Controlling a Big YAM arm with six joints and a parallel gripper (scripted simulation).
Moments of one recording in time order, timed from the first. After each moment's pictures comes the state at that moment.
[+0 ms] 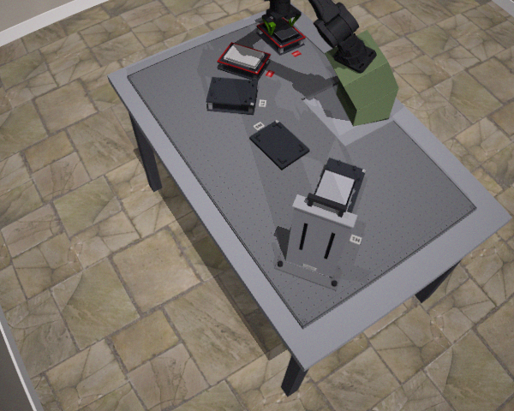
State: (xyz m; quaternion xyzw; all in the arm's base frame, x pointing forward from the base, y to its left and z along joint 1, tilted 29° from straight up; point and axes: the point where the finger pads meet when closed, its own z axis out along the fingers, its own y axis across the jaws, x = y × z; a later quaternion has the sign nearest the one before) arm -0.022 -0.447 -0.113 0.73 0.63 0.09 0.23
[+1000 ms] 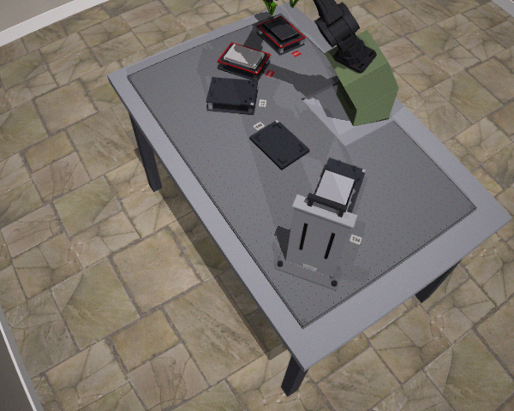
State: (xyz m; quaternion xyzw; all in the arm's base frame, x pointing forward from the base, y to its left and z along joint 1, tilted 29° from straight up) arm -0.064 -0.433 -0.034 0.74 0.62 0.09 0.23
